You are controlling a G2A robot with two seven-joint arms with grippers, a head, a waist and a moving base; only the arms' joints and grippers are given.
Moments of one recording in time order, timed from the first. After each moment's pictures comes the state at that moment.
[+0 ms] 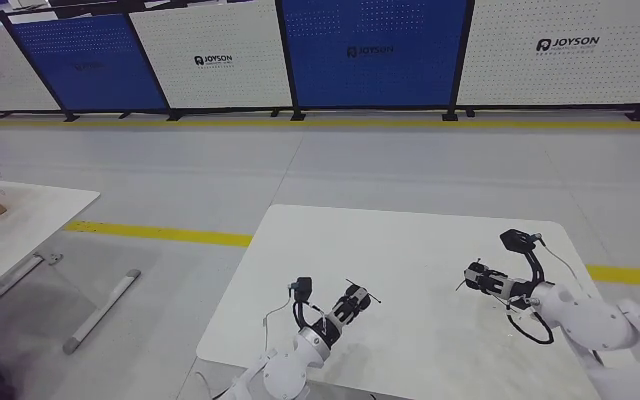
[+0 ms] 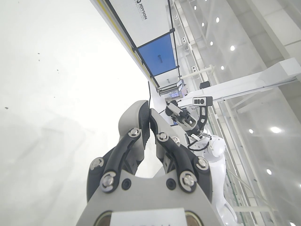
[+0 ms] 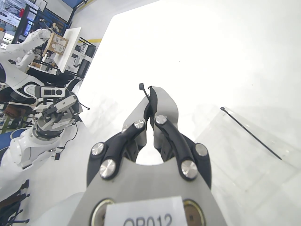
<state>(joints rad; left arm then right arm) 1.61 -1.24 -1.09 -1.74 0.03 -0.04 -0.02 -1.07 -0.88 1.08 -1.51 -0.20 -0.05 0.77</state>
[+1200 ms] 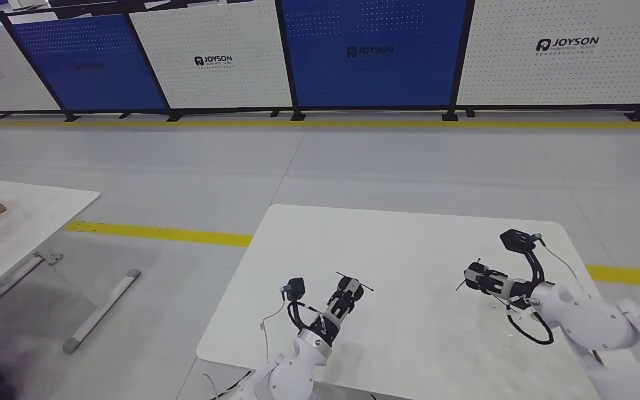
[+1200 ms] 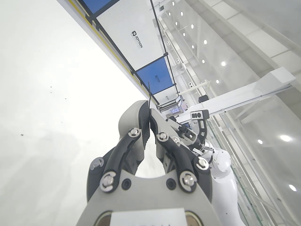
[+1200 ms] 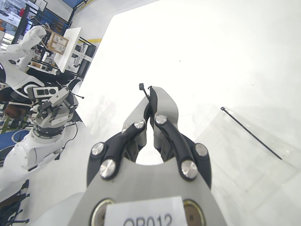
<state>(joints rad) 1.60 -1.25 -1.05 -1.71 0.13 -0.09 0.19 -1.08 -0.88 1.08 -1.51 -0.20 -0.06 0.76</state>
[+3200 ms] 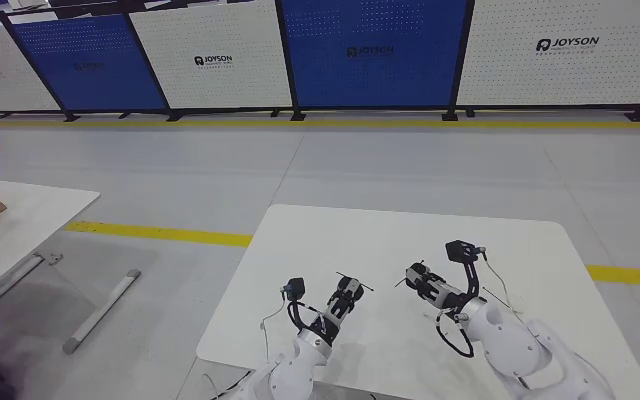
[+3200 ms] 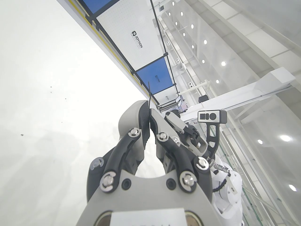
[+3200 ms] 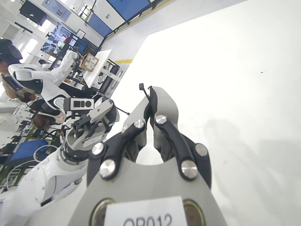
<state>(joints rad) 1.60 -1.25 -1.05 -1.71 0.13 -0.09 0.19 -1.13 -1.00 0.87 -1.68 -0.22 0.10 0.38</state>
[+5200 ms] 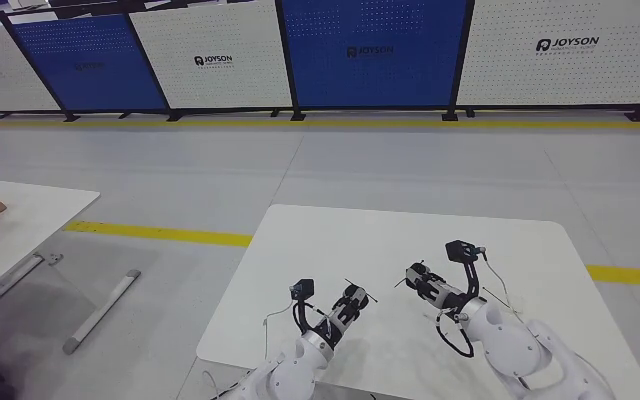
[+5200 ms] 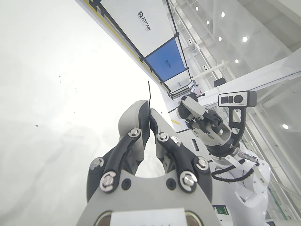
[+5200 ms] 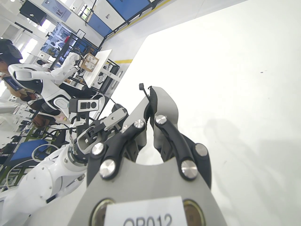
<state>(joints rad) 1.59 -1.25 -1.05 -1.68 0.22 -0.04 0.09 -1.13 -1.00 0.87 -1.68 -0.22 0.10 0.38</state>
